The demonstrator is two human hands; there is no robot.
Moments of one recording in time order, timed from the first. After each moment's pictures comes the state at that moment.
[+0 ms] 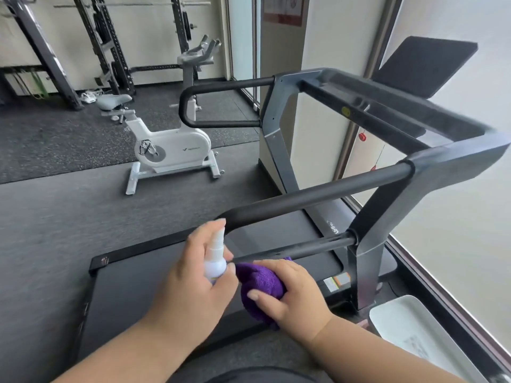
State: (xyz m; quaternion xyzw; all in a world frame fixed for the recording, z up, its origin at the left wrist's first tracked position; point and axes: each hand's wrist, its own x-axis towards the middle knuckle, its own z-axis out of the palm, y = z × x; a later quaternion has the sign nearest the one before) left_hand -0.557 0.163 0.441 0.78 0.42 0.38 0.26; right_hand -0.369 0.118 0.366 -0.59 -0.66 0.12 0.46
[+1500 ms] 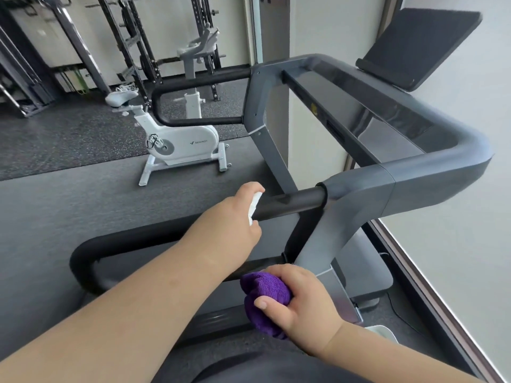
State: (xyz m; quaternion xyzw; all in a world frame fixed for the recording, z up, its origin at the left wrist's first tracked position) left_hand -0.236 0.203 0.483 0.83 0.52 0.17 0.10; right_hand -0.101 0.098 0.377 -0.55 -0.65 0.25 0.45
